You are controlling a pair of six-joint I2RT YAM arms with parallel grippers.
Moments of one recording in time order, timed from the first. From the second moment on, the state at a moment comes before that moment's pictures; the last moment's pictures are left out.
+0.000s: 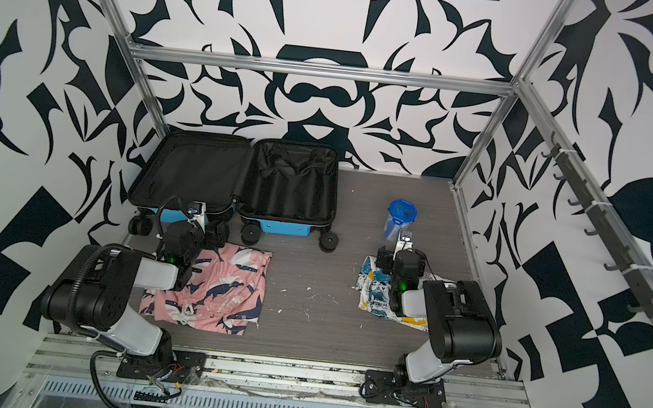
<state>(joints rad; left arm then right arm) -0.06 1.56 0.35 0.85 -0.04 -0.01 0.10 1.58 0.33 0.81 0.23 0.01</state>
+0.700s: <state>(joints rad) -0.08 1.00 0.53 0.31 -0.14 -0.18 0.10 1.15 0.36 0.45 0.26 0.09</state>
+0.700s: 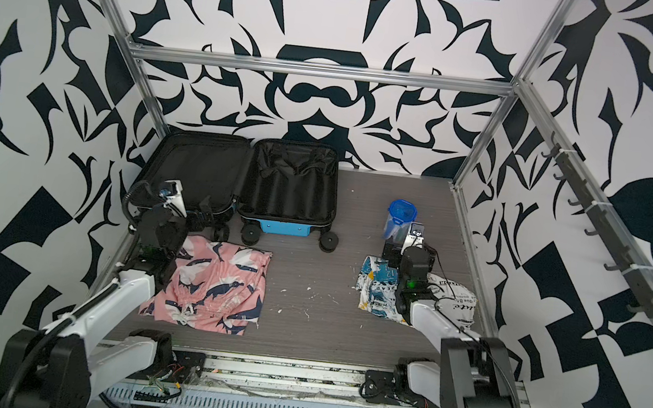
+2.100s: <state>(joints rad) -0.92 1.56 0.83 -0.78 -0.22 -0.80 0.74 1.01 0.65 -0.30 0.07 0.77</state>
